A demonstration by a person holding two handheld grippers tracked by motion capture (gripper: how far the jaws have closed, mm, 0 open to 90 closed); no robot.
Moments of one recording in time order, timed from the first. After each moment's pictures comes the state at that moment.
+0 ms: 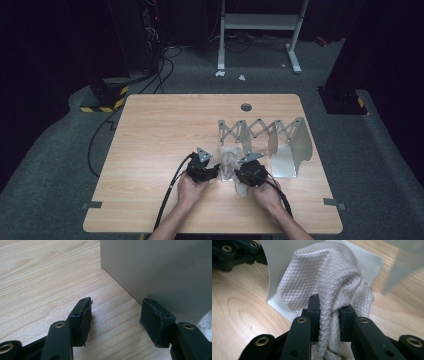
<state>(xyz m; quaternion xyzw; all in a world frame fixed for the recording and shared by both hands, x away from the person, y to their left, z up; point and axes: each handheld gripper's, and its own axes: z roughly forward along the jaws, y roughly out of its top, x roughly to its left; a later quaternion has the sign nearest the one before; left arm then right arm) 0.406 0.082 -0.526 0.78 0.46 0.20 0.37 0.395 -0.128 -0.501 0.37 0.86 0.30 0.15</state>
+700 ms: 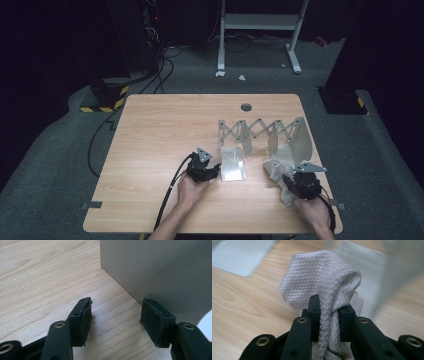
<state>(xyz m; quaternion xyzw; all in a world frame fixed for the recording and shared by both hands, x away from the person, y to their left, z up) 0.406 0.082 -0.526 0.78 0.46 0.20 0.37 0.353 -0.268 -0.486 0.49 0.79 0.29 0.21</state>
